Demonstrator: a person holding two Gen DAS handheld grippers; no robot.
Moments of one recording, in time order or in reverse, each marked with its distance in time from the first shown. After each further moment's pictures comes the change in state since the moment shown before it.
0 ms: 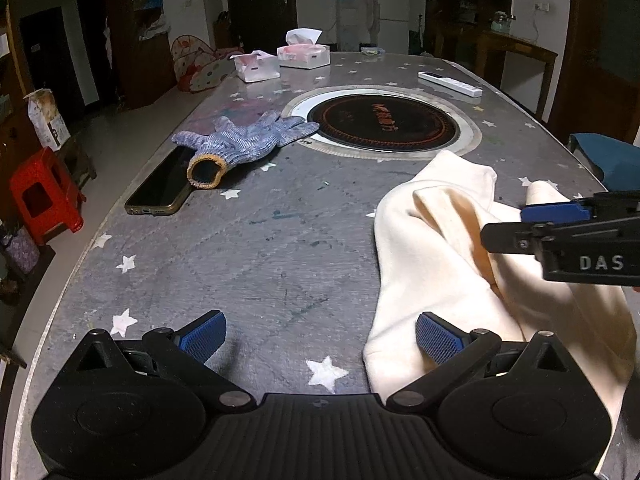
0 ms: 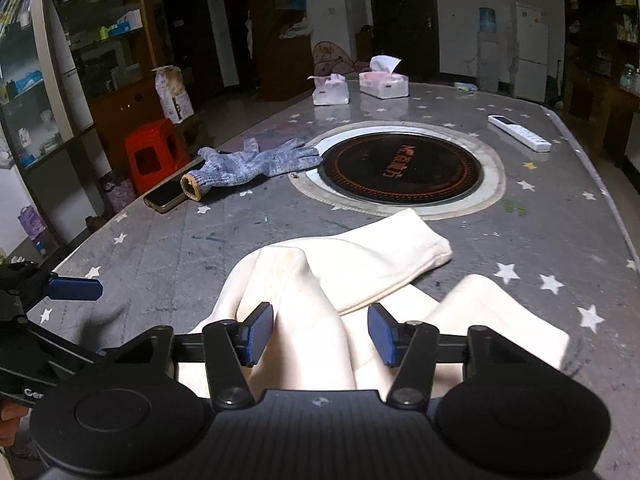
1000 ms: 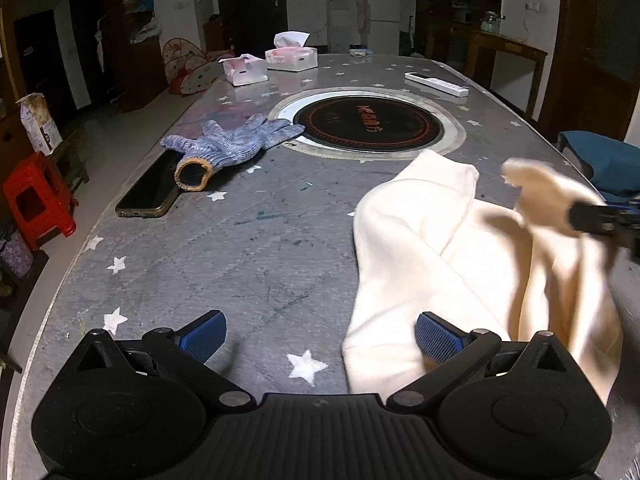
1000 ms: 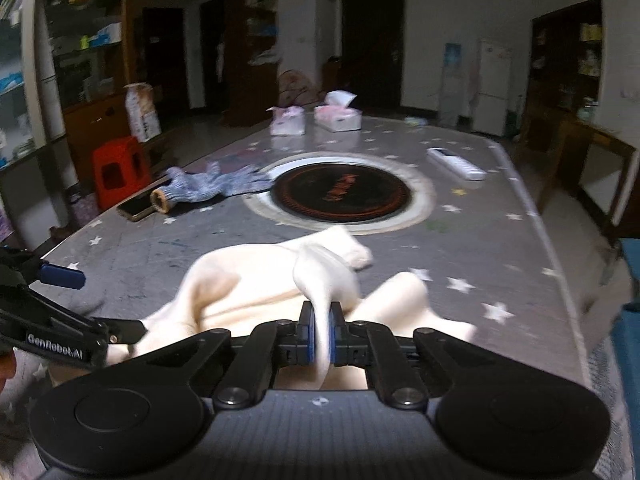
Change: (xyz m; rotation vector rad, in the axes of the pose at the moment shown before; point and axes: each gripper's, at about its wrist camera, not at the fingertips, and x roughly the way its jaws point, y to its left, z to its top) left arm -0.010 -0.010 -0.004 0.022 -0.014 -0.036; right arm -0.074 -0.014 -0.026 -0.018 -0.104 -0.164
